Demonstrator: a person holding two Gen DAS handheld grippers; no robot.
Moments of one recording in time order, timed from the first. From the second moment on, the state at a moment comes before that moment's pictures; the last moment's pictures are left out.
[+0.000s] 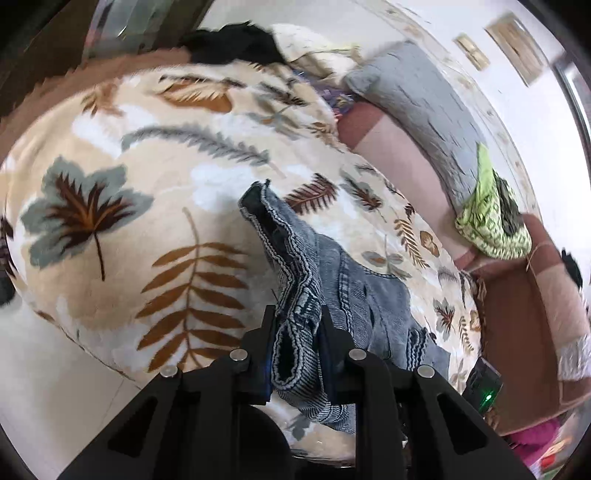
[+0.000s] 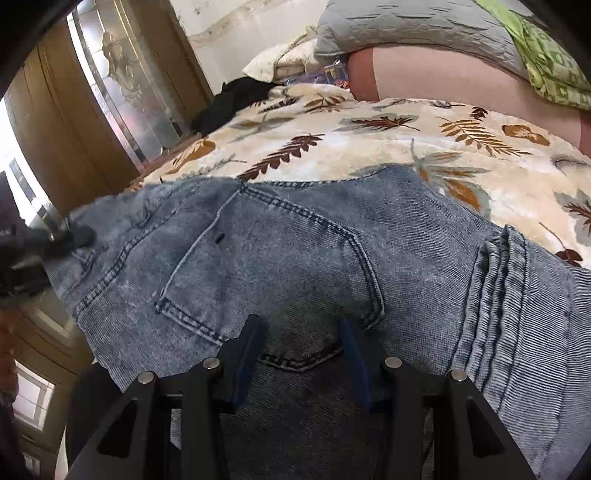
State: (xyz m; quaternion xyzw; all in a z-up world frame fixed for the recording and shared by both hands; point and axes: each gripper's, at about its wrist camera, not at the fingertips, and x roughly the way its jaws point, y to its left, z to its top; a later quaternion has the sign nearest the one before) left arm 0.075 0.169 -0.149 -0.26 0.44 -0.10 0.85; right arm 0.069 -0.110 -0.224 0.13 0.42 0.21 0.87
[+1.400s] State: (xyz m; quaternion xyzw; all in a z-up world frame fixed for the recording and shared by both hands) left arm 0.045 -0.138 -0.074 0.03 0.39 -0.28 0.87; right arm -0.032 -0.413 -0.209 0.45 0.25 0.02 0.86
